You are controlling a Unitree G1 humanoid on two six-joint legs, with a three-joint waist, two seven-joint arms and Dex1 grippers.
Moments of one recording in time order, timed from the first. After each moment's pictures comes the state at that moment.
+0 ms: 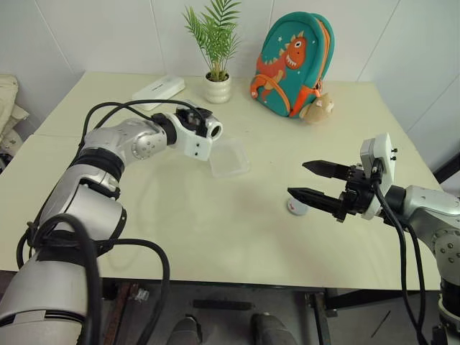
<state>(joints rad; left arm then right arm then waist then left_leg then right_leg) -1.49 0.56 -0.76 1.30 1.02 -0.77 0.29 -0.38 -0.78 -0.29 -0.44 0.81 0.87 0.78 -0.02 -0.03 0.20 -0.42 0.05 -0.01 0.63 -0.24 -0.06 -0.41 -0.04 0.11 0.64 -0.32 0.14</state>
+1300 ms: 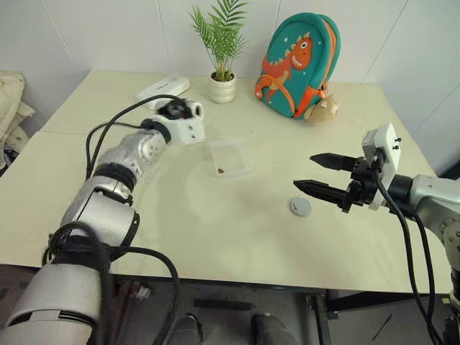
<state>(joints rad) -1.30 0.49 -0.22 1.38 0.44 -0.47 -0.02 -0.49 -0.84 -0.23 -0.37 0.80 0.85 0.80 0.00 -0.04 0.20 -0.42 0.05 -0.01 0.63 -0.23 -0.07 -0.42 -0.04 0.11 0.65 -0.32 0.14</state>
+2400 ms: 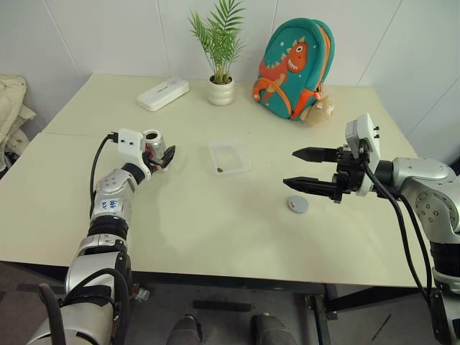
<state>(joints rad) -0.93 0.43 0.23 0.96 -0.15 -0.14 -0.44 -0.65 -0.81 -0.08 -0.15 0.68 0.72 1.03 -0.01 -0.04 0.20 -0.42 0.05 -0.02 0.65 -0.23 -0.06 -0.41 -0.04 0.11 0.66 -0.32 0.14</state>
